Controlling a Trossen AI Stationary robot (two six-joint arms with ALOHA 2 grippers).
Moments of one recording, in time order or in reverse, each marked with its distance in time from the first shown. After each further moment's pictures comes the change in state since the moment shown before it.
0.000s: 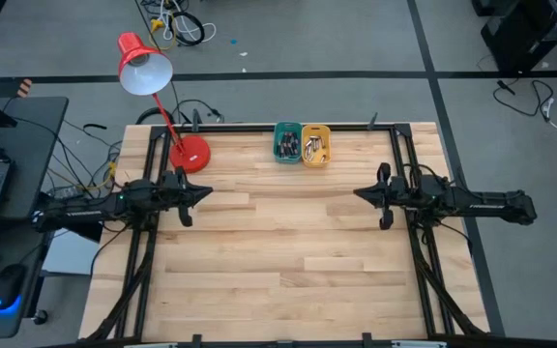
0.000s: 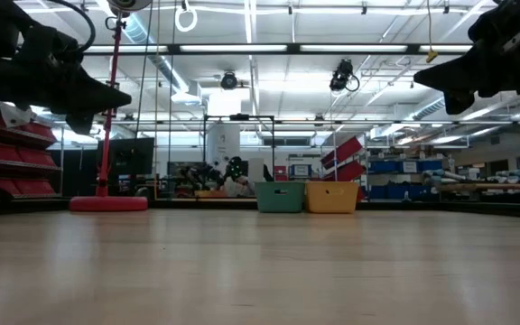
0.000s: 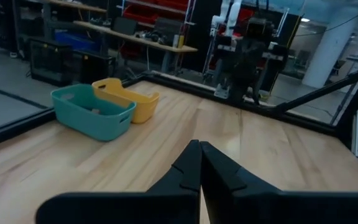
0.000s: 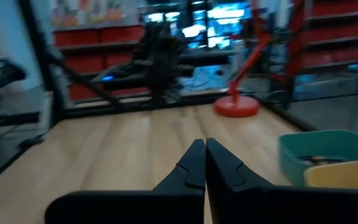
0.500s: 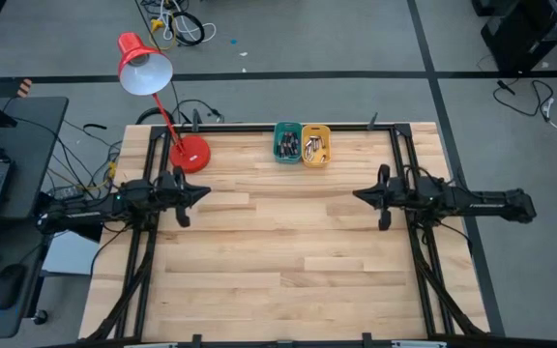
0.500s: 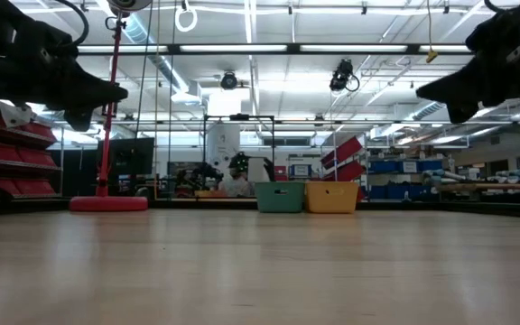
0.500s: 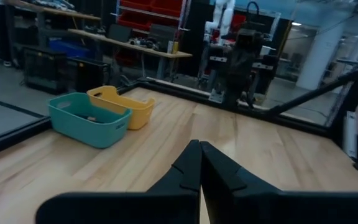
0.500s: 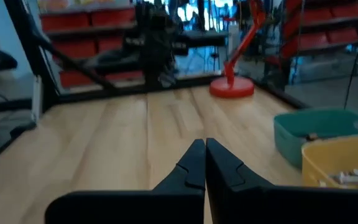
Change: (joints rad) left arm 0.000 -0.084 0.003 -0.068 0.013 0.024; right arm 0.026 -0.001 0.000 -0.072 0.047 0.021
